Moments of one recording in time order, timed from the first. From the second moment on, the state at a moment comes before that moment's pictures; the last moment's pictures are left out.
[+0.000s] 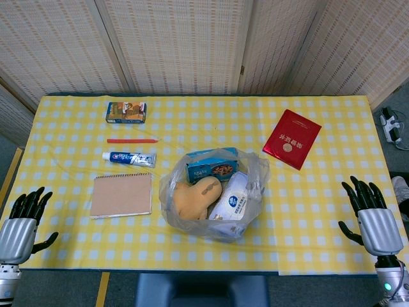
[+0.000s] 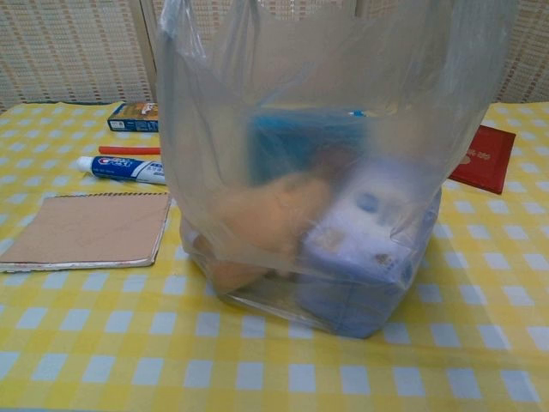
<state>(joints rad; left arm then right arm) -0.10 -1.15 -0.03 -1.59 1.52 1.48 0.10 0.07 -1.12 0.04 -1.64 -1.54 1.49 -0.11</state>
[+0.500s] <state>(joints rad) -0.10 -1.14 -0.03 -1.62 1.53 1.48 0.10 0.09 -1.13 0.00 -1.59 -1.70 1.53 0.04</state>
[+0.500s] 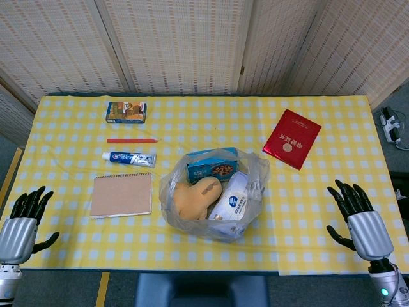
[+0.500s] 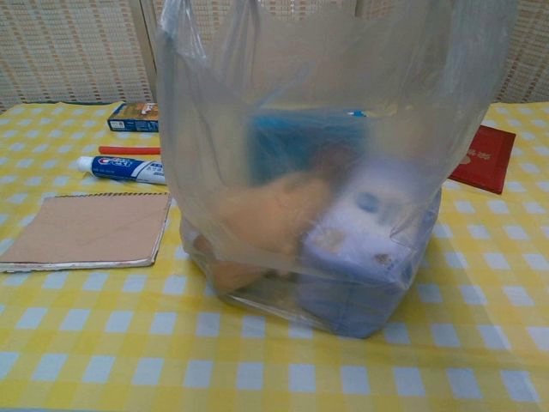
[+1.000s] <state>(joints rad) -0.11 -1.13 -0.04 -1.61 1.51 1.48 0.06 0.27 -1.11 -0.01 -1.55 -1.89 1.55 0.46</state>
